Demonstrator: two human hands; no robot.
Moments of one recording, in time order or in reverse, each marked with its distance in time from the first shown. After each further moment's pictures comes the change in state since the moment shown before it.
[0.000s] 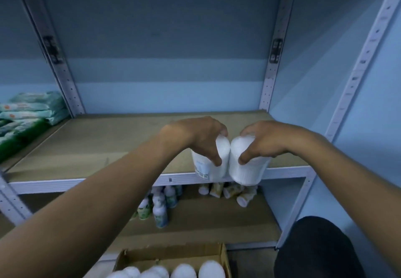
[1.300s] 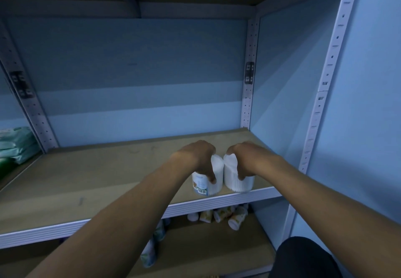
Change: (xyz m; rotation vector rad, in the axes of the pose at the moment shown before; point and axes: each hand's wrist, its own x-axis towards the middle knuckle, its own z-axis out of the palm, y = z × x) left_hand 0.067 0.016 0.014 0.017 -0.024 -0.104; right_hand 0.062 0.031 0.019 -0.149 0.082 0.085
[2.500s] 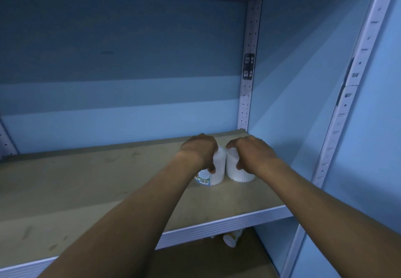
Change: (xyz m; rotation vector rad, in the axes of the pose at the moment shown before) left_hand 0.111 -0.006 0.016 -0.027 0.121 -0.021; right_hand 0.096 0.046 0.025 0.006 0.293 0.014
